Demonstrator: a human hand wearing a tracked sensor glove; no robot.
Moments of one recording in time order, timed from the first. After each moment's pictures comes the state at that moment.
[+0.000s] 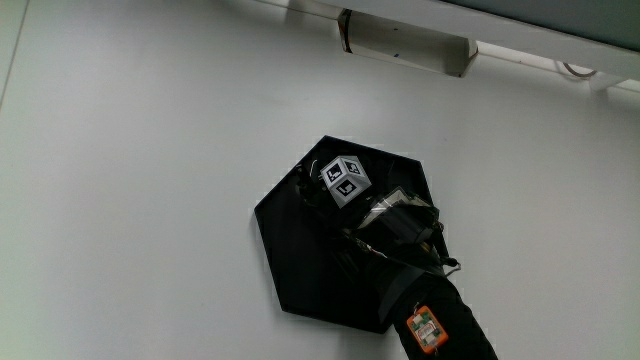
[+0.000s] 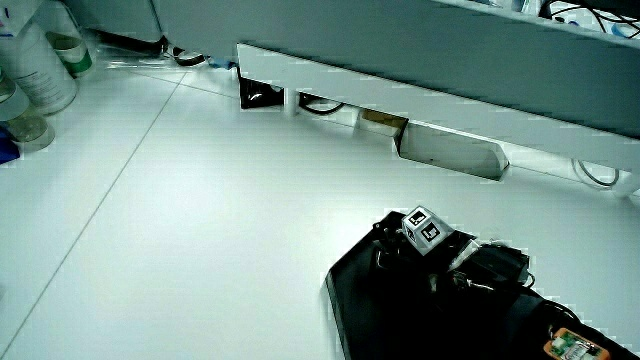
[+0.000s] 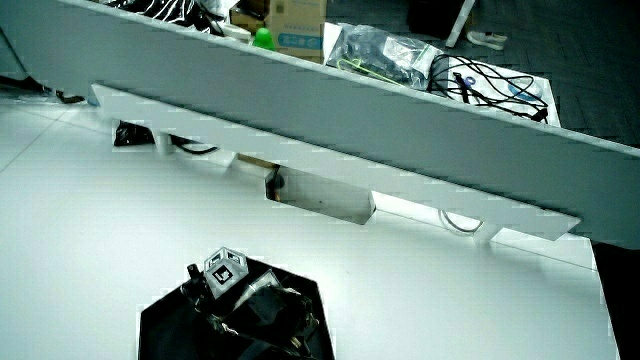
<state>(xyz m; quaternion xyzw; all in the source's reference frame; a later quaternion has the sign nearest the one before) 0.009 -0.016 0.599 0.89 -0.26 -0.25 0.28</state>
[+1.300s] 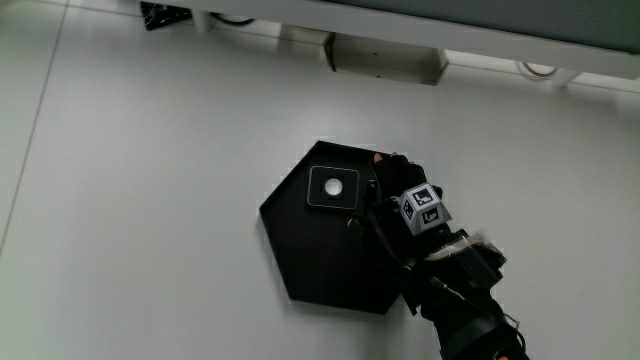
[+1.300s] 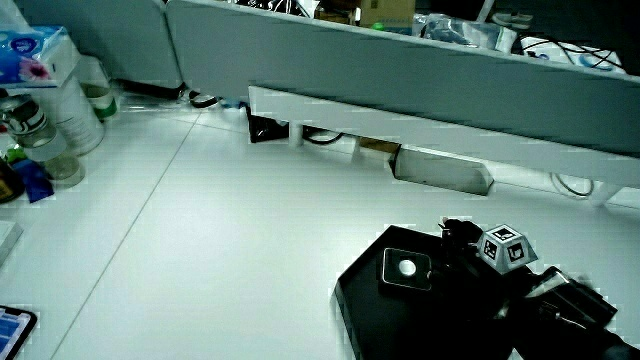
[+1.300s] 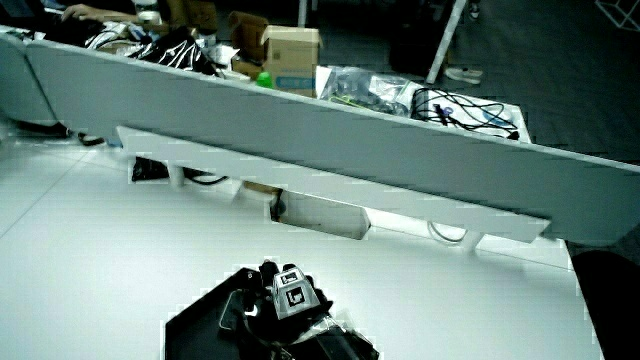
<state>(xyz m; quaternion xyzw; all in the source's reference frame) 0.120 0.016 0.571 0.93 -0.20 -0.05 0.31</state>
